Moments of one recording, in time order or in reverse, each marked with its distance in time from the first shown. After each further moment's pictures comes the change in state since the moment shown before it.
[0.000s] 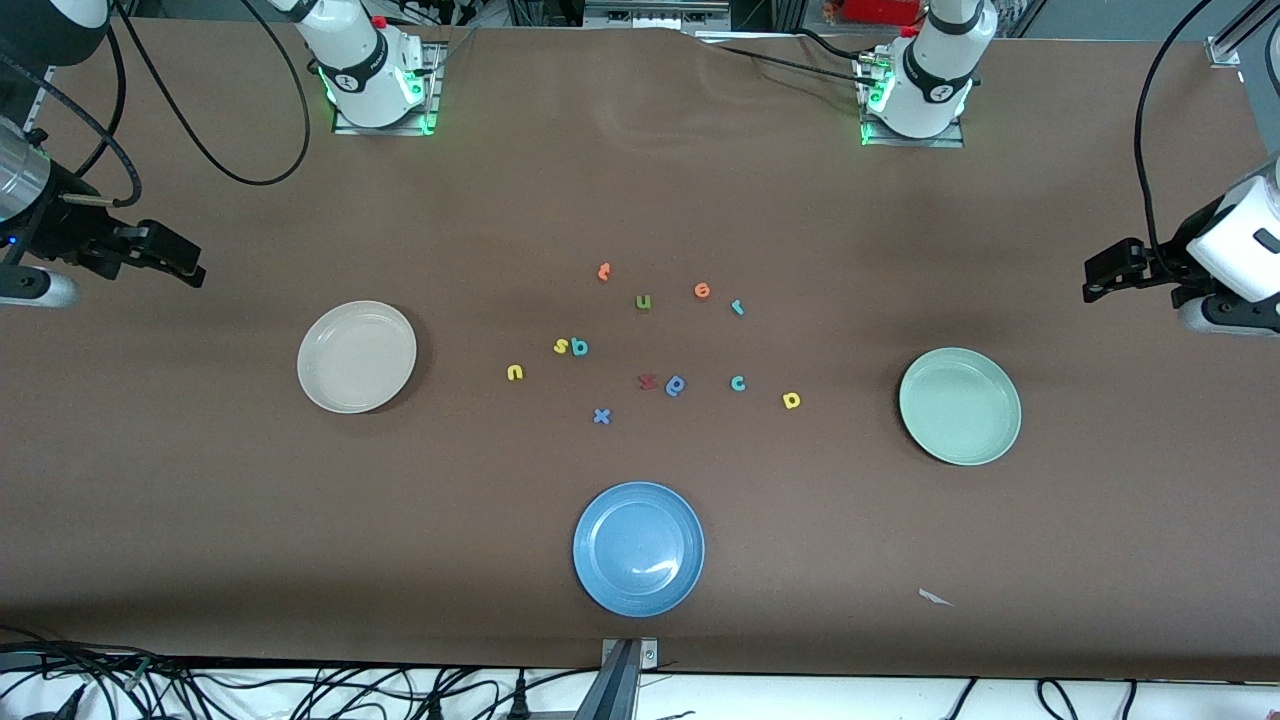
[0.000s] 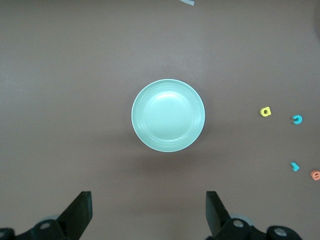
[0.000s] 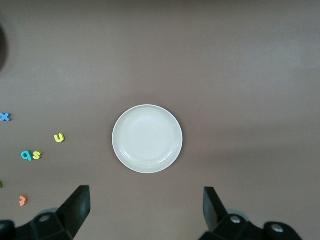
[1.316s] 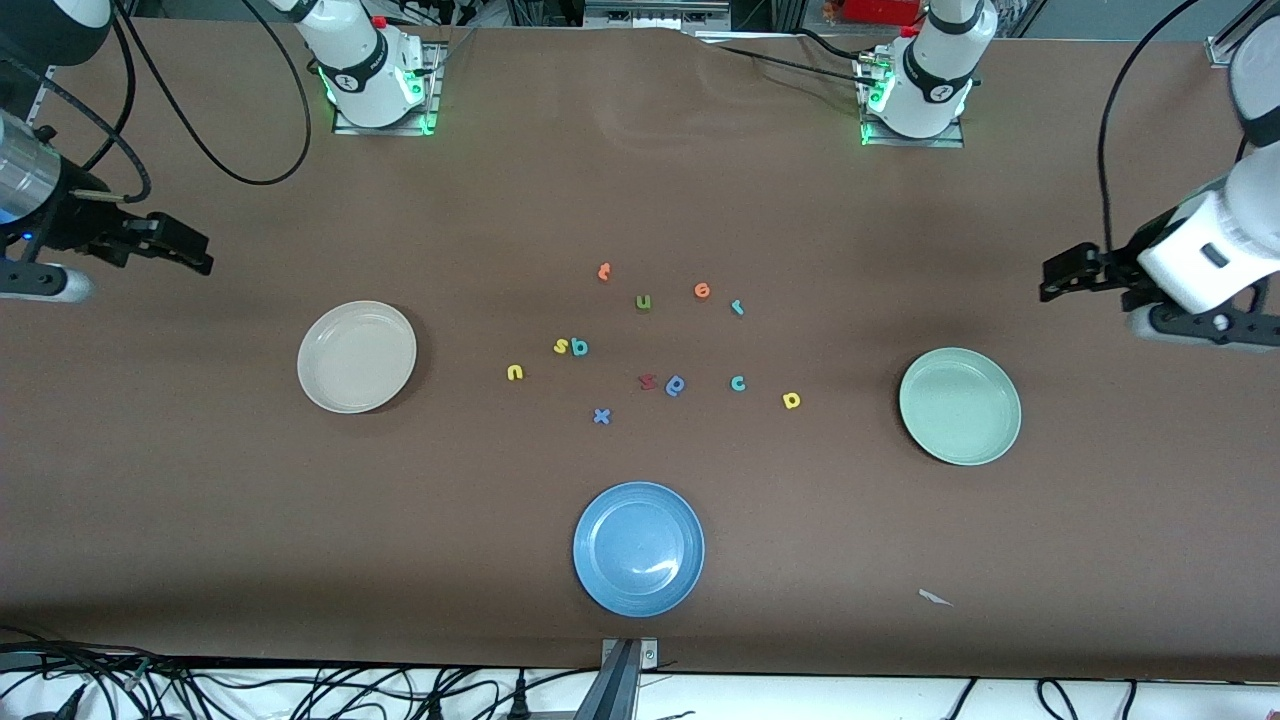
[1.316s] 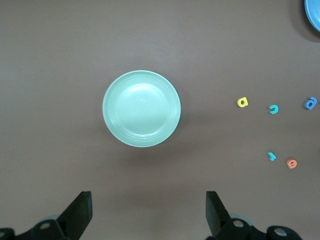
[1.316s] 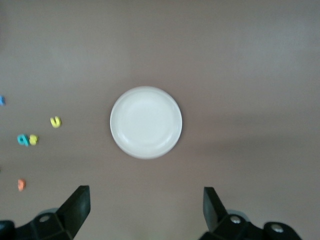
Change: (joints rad) left arm -0.038 0.045 -0.016 -0.012 -0.071 -0.006 -0.020; right arm 0.015 0.002 0.000 -0.004 0.001 -0.098 0.000
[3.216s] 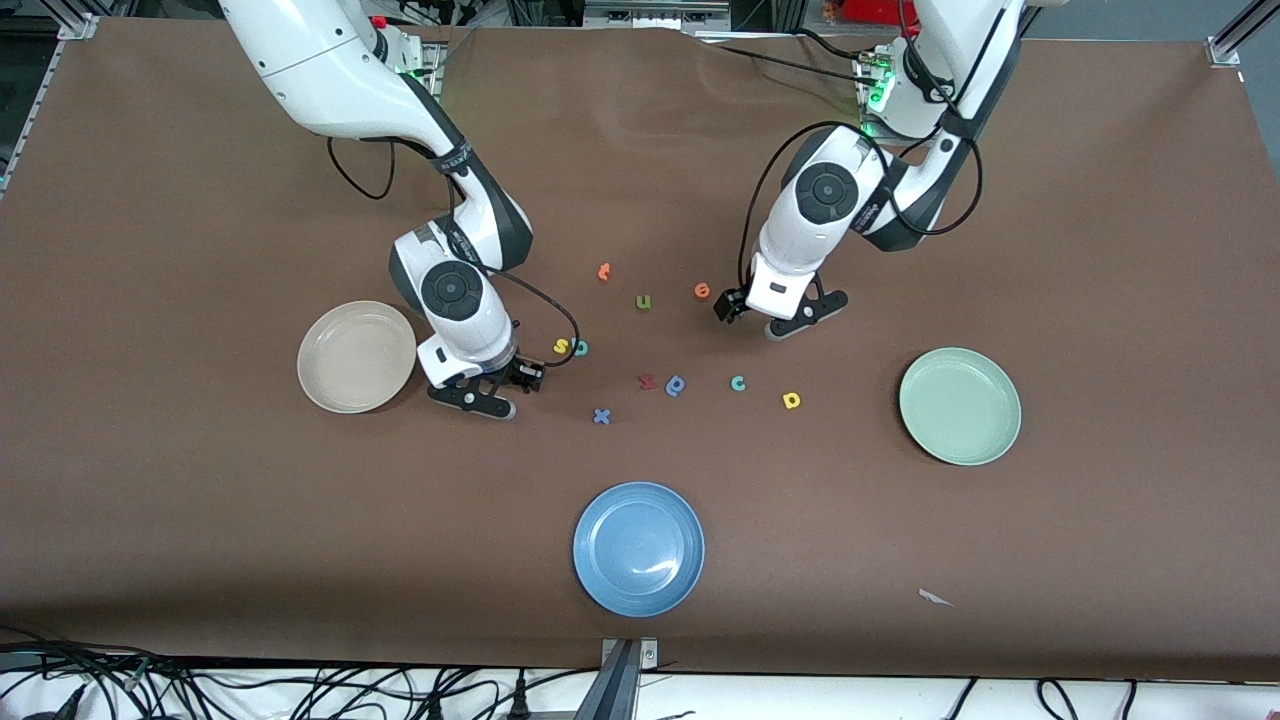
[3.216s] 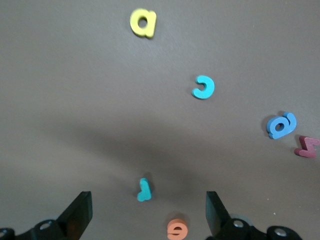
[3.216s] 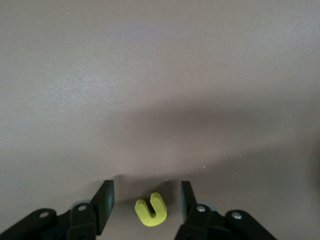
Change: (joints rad) left arm -0.345 0.212 -0.239 -0.578 -0.009 0.925 -1.135; right arm 0.448 0.586 -0.002 -0.210 -0.117 0.912 0.713
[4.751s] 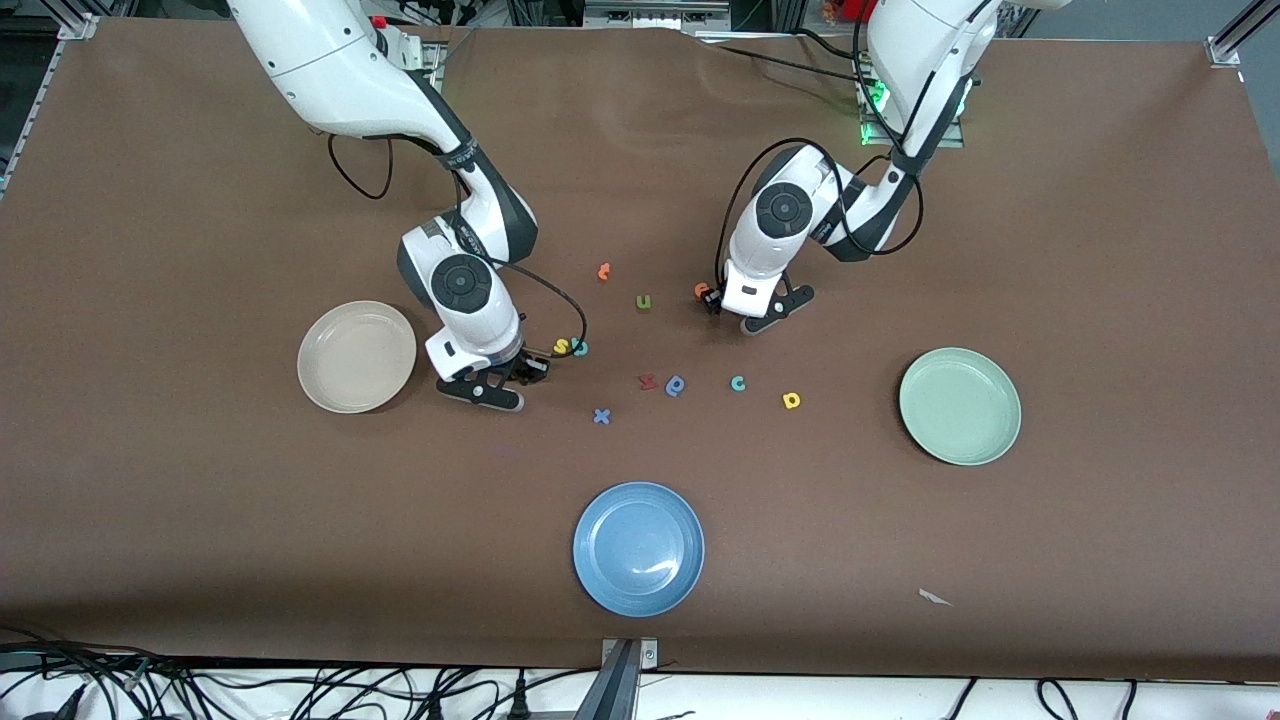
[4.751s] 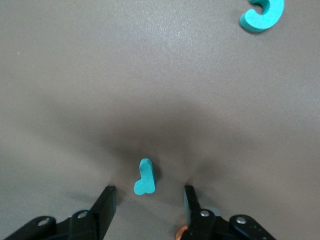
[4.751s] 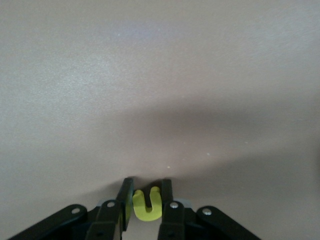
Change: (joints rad) left arm -0.059 0.131 0.002 -0.006 0.004 0.068 -0.112; right arm 0.016 -0.020 -0.007 -0.031 -0.007 -0.004 -0.014
